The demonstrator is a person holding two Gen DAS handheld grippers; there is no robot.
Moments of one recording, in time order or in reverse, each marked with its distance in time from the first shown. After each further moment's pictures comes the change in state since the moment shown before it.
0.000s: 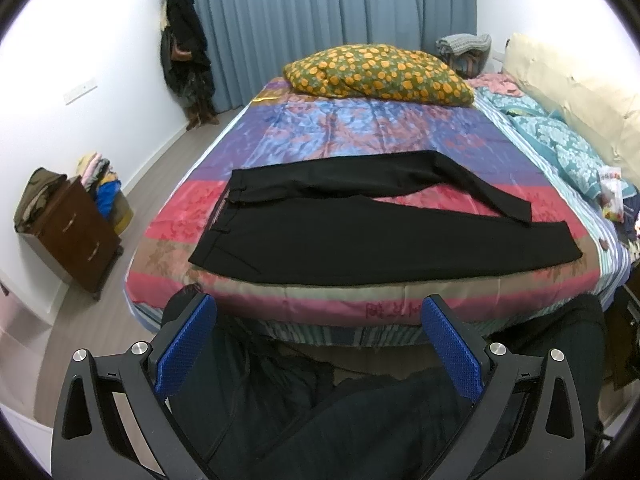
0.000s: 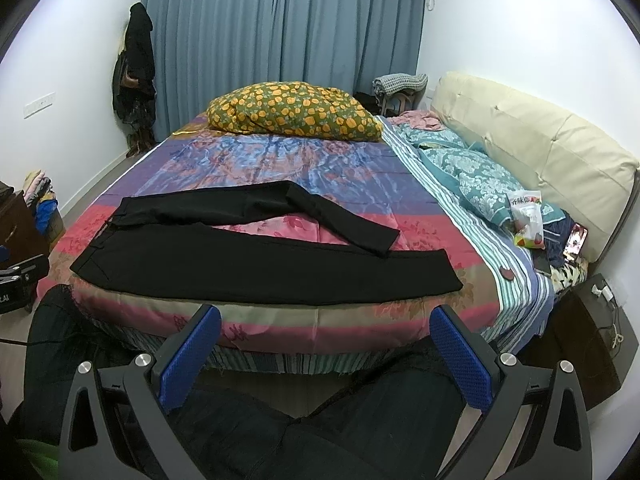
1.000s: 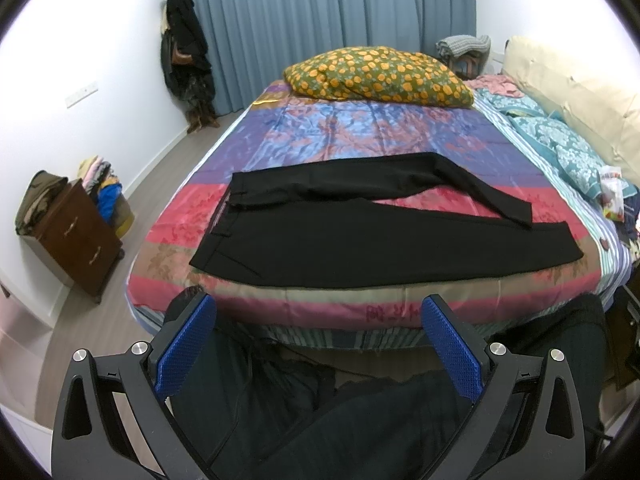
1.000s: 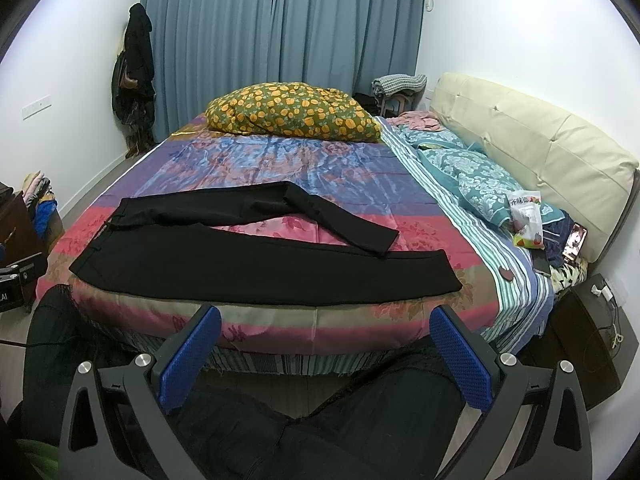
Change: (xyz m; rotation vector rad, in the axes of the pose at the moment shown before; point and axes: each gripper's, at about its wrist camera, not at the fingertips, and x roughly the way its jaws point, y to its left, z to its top) left arm 0.000 0.001 0.004 0.015 -0.009 0.006; right arm -0.001 -0.002 0.003 0.002 0.002 -0.001
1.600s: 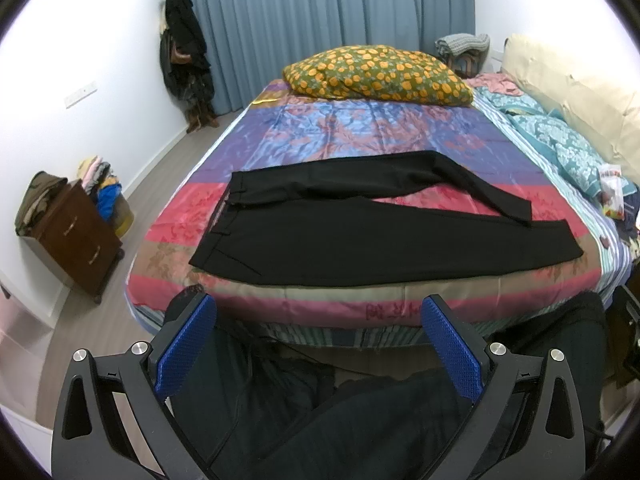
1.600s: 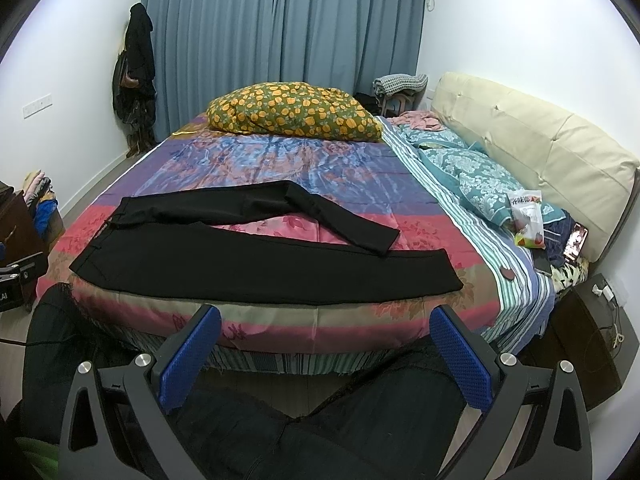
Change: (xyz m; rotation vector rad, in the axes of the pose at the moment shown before) left arm 0.000 0.000 -0.003 -0.001 -0.002 0.001; right arm 0.001 0.002 -0.002 -0.002 -0.002 -0.001
